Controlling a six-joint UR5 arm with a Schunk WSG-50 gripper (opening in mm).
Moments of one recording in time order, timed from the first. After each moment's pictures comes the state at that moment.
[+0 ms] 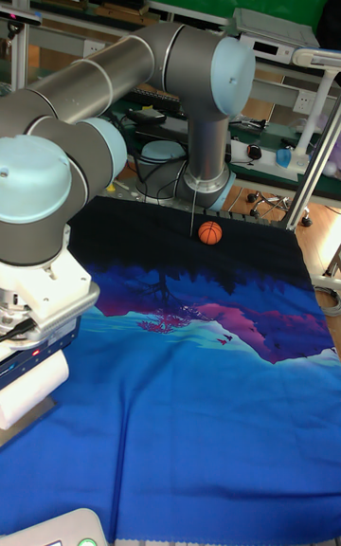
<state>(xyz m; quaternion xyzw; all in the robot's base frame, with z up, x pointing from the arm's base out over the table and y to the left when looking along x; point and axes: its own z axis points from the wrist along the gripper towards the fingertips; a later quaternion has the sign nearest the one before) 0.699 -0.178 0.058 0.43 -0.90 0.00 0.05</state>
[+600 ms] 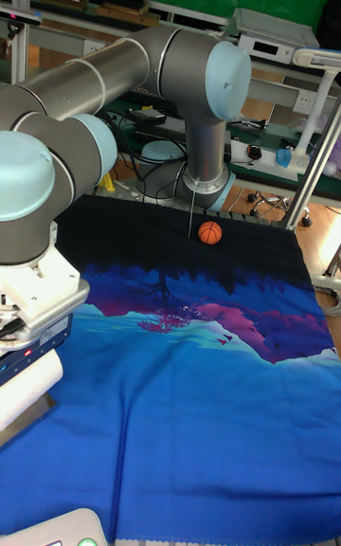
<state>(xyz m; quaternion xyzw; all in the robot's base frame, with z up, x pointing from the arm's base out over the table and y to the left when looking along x) 0.703 -0.180 0.061 0.44 -0.90 -0.01 0.04</state>
